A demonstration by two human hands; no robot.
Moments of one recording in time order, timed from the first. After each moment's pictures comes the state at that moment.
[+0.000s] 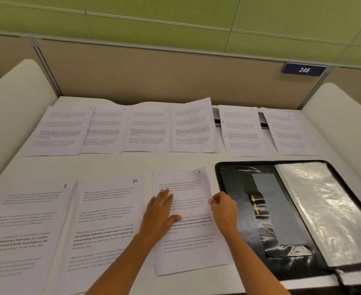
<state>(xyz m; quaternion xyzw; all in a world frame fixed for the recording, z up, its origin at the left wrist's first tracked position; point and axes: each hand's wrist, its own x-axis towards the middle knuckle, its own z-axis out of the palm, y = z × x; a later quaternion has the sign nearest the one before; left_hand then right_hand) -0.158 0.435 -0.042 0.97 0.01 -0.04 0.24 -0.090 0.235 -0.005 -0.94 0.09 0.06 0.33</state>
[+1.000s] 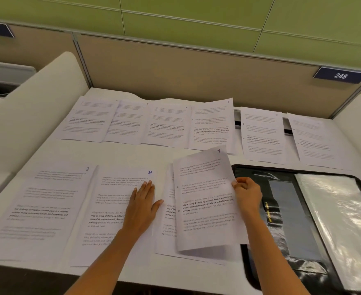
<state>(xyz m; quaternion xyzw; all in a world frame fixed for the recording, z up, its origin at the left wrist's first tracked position) -0.196 0.488 -0.042 0.97 0.14 0.03 0.18 -0.056 0.220 0.035 -0.86 0.10 0.02 0.50</state>
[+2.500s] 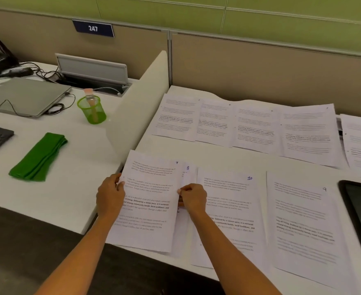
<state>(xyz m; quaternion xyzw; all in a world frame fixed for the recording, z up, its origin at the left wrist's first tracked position) -0.360 0.839 -0.020 0.83 0.42 0.19 0.31 -0.229 0.646 -0.019 -0.81 0.04 0.26 0.52</state>
